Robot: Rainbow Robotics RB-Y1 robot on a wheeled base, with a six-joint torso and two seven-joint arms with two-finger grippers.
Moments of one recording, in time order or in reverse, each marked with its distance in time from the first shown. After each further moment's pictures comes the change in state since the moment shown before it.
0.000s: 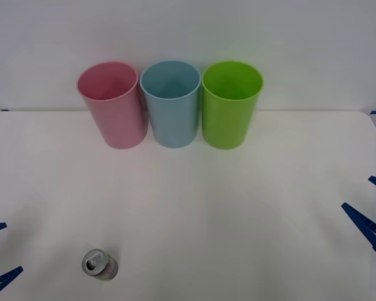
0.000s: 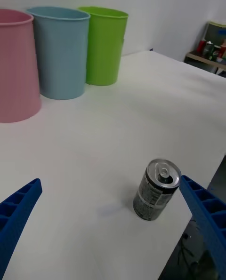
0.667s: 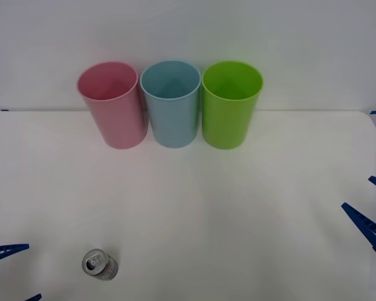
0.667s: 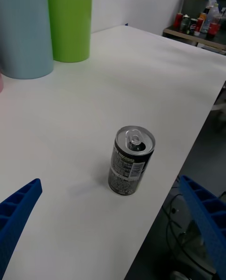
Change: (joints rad) right arm 0.000 0.000 0.000 0.000 0.000 0.000 0.000; left arm 0.001 0.038 -0.155 0.047 -0.013 0.020 -0.157
